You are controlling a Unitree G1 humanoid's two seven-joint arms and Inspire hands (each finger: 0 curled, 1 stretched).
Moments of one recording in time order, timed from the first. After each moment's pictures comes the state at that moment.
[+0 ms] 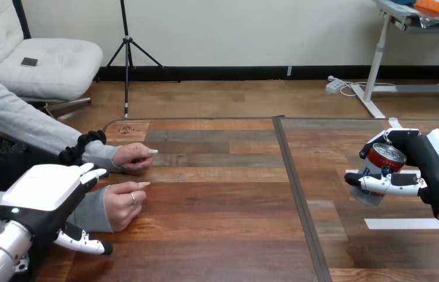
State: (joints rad) left arm -0.10 0.74 -0.11 0.39 0.88 -0.34 0.00; right arm -0.40 -0.55 -0.07 1.06 -0.25 -0.78 0.01
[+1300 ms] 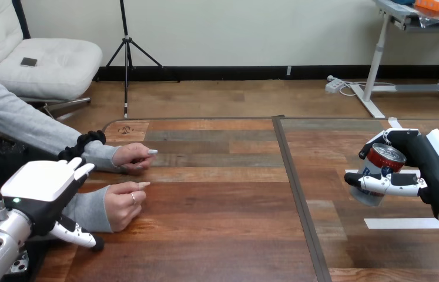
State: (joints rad) left arm -0.28 0.75 -0.24 0.64 0.91 -0.28 0.06; right arm -0.40 -0.55 -0.07 1.06 -0.23 -0.78 0.03
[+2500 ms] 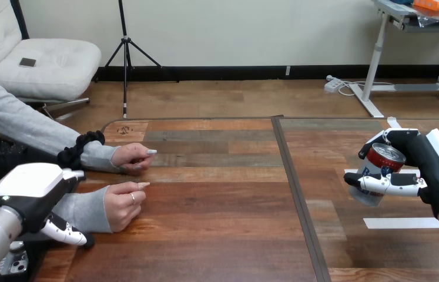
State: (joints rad) left arm -0.32 0.77 -0.25 0.69 0.77 -0.26 -0.08; right arm -0.40 -0.55 -0.07 1.06 -0.22 -0.79 0.04
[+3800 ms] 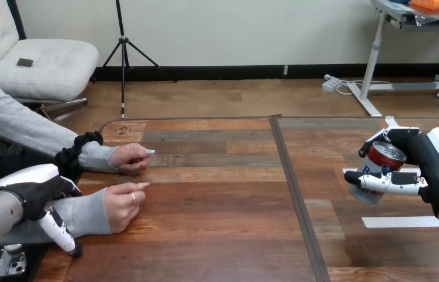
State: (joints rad) left arm -0.37 0.77 -0.25 0.56 0.63 -0.02 -0.45; right arm -0.40 -0.55 -0.07 1.06 -0.22 -0.81 0.04
